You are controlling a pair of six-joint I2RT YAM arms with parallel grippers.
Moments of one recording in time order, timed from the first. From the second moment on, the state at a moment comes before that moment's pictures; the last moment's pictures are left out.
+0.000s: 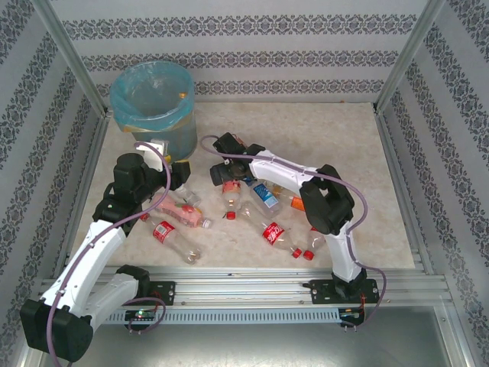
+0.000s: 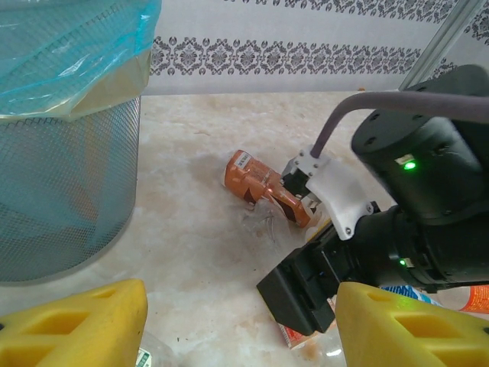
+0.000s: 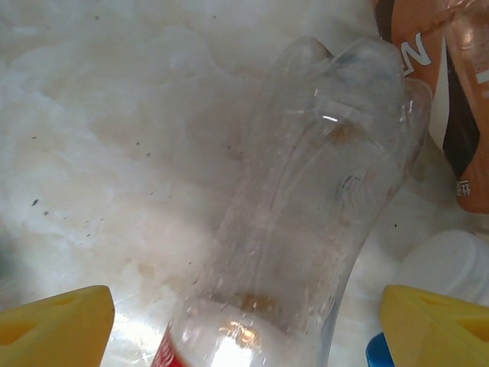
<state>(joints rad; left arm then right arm) -0.22 0.90 0.77 -0.23 0.21 -0.15 0.74 2.12 1.67 -0.64 0.08 0.39</state>
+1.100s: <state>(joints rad) -0.22 0.84 0.76 -0.23 0.17 -0.12 0.71 2.12 1.67 -0.55 -0.06 0.48</state>
